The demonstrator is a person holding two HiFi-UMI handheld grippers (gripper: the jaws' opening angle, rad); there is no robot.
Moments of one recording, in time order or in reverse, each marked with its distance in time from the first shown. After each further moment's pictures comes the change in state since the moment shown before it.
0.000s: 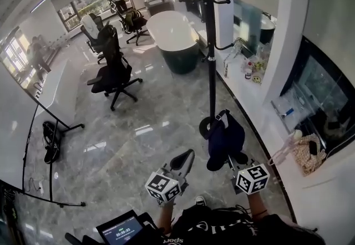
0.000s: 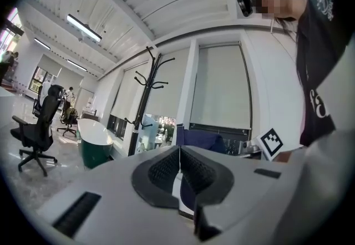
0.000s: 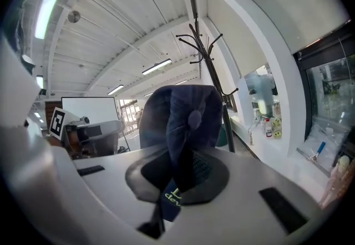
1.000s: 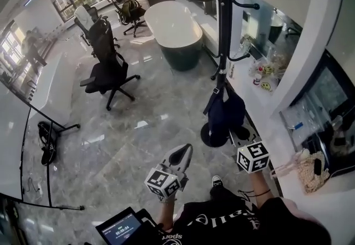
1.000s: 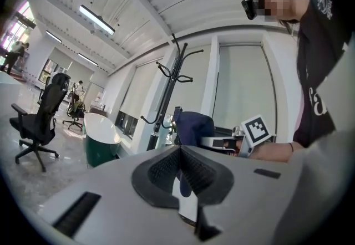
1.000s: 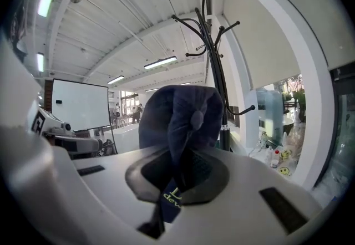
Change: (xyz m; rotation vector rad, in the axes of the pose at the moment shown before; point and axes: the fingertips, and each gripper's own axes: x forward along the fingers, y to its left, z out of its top) left arm 0.137 0.191 0.015 -0.079 -0.007 0.069; right arm 0.240 -0.118 0.119 -0.179 -0.011 -0.024
